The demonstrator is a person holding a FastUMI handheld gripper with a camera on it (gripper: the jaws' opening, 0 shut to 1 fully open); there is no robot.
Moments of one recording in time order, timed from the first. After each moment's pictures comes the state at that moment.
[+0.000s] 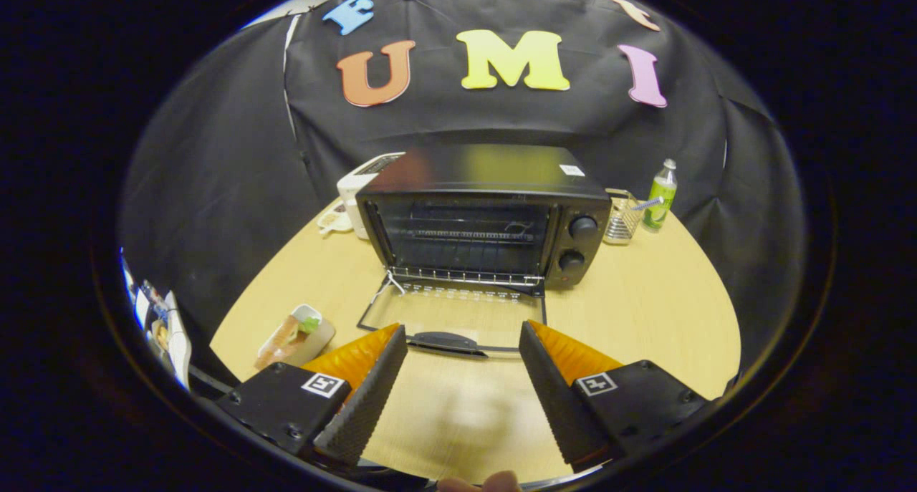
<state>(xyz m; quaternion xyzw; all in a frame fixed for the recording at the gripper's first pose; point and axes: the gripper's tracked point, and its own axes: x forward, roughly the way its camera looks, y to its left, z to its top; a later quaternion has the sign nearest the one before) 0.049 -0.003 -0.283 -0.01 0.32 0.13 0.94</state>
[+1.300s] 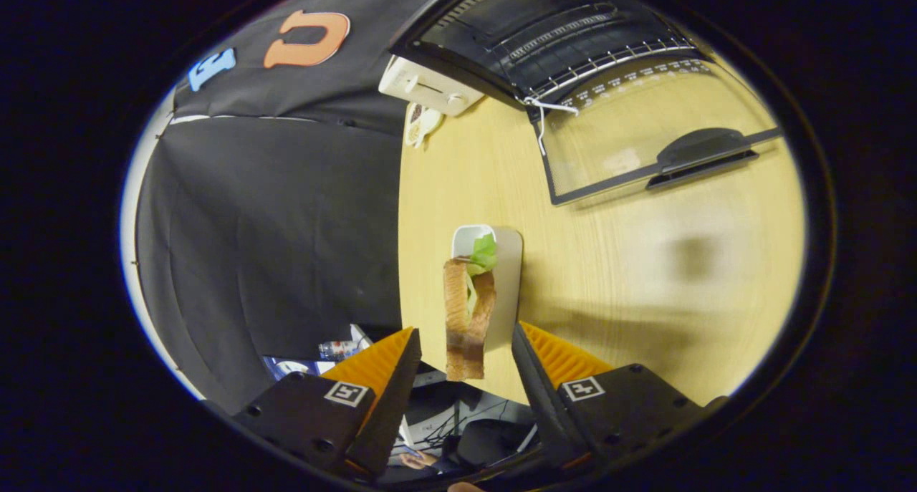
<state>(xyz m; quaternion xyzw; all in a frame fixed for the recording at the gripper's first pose) -0.011 0.209 -0.378 0.34 0.58 0.26 0.69</state>
